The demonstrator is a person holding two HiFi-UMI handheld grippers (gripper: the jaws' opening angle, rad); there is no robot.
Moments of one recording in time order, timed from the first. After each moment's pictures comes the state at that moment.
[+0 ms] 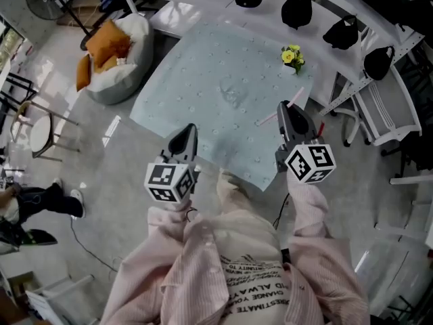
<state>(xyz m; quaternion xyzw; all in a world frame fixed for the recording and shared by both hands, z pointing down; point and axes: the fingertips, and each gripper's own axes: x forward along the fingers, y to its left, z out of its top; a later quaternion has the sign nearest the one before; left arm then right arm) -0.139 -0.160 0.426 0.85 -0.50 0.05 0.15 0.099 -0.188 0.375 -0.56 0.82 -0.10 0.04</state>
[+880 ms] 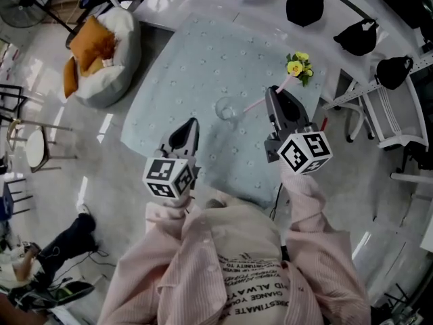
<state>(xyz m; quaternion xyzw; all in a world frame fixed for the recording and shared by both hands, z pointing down) -0.108 -0.315 0.464 0.86 -0.46 0.08 0.21 0.090 -0.357 0.398 -0.54 0.83 -0.15 0.07</state>
